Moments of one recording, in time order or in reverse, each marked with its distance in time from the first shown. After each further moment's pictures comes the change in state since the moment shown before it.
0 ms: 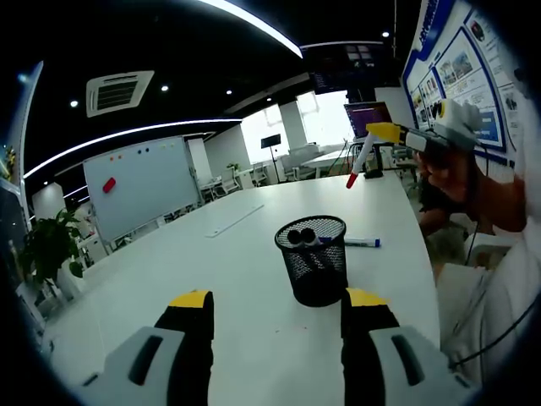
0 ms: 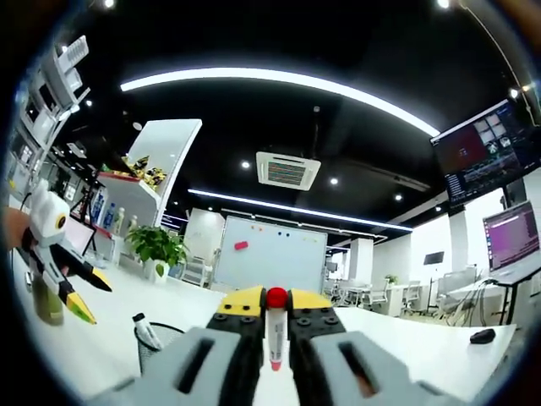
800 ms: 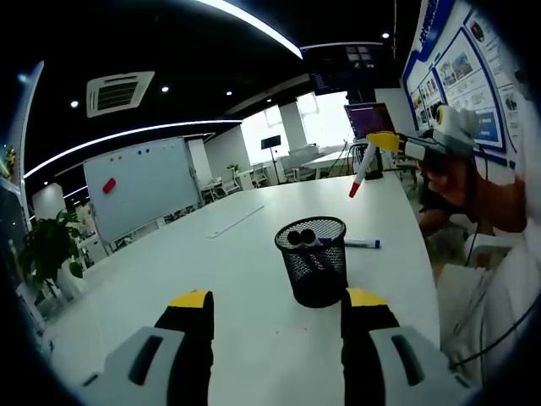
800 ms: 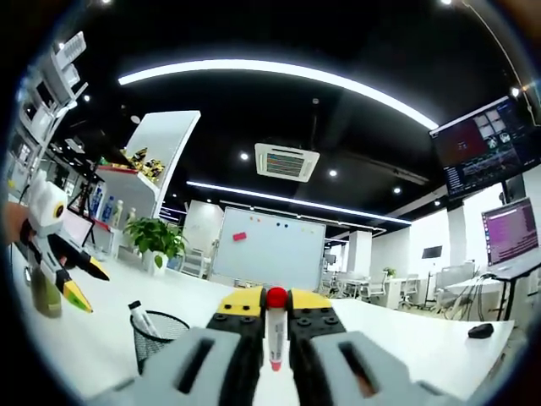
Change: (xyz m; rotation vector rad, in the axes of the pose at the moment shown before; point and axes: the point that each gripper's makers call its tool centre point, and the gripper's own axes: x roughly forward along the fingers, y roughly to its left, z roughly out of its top) left arm 0.000 0.002 -0.001 -0.001 -0.006 -0.001; right arm -0.002 -0.004 -0.016 0.002 0.046 -0.005
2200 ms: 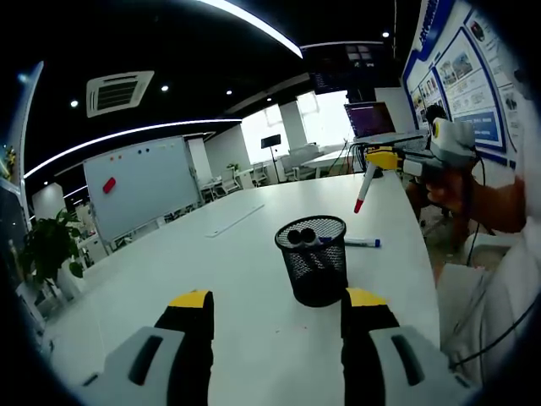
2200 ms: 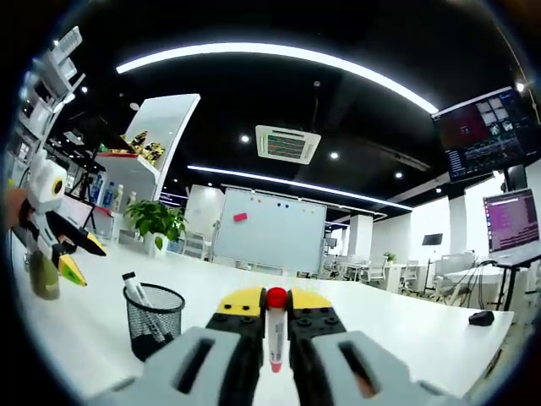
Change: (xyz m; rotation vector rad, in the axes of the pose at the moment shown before) left arm 0.001 -0.001 0.001 0.001 0.005 -0.002; right arm -0.003 -0.005 -0.037 -0.003 0.092 0.008
